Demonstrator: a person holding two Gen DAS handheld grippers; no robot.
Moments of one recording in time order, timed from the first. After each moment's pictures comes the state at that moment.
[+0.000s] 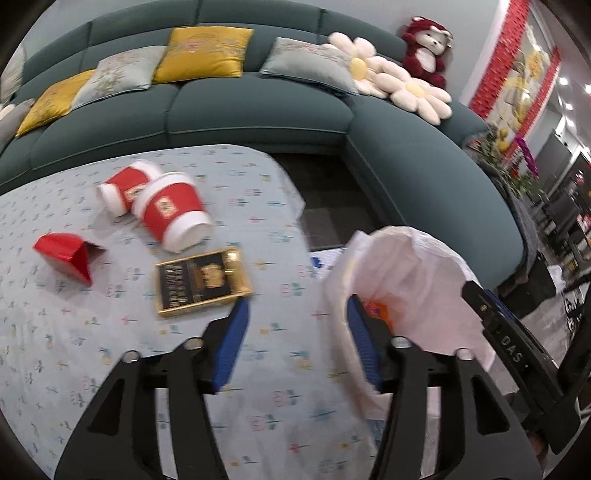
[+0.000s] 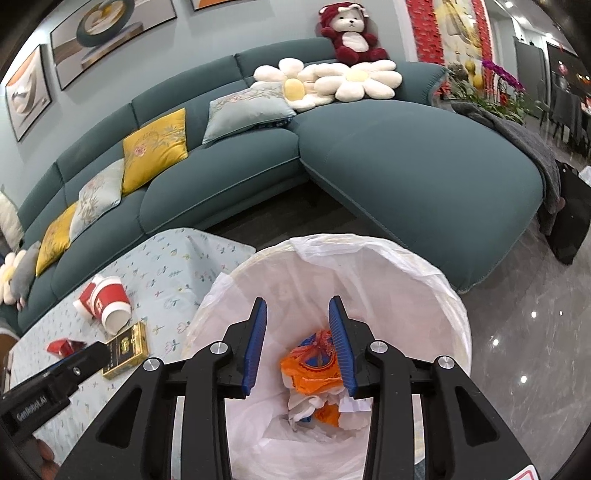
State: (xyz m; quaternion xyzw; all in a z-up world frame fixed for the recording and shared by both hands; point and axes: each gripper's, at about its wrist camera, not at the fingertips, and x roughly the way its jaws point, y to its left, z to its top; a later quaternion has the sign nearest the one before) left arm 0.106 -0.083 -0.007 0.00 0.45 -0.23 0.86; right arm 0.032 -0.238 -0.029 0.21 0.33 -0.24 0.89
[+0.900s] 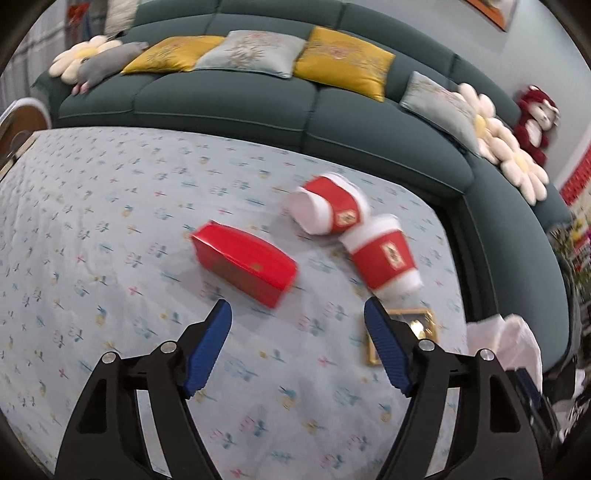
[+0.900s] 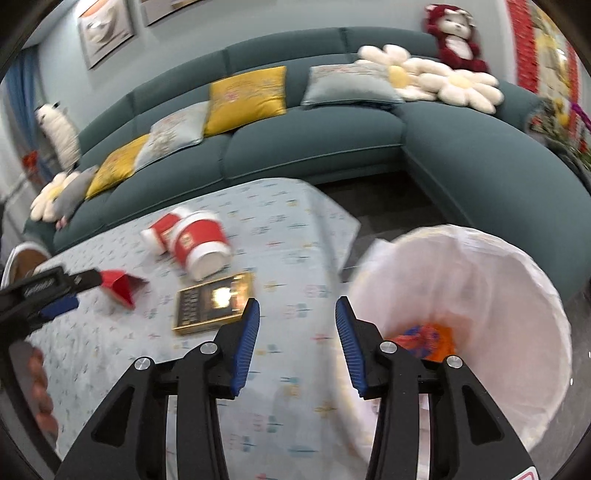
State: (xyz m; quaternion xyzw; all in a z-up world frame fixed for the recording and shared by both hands) left arm 0.184 0.078 -0.015 -0.09 0.46 -0.05 0.88; right arm 0.099 -0.120 -0.032 0.13 0.37 -0.07 0.92
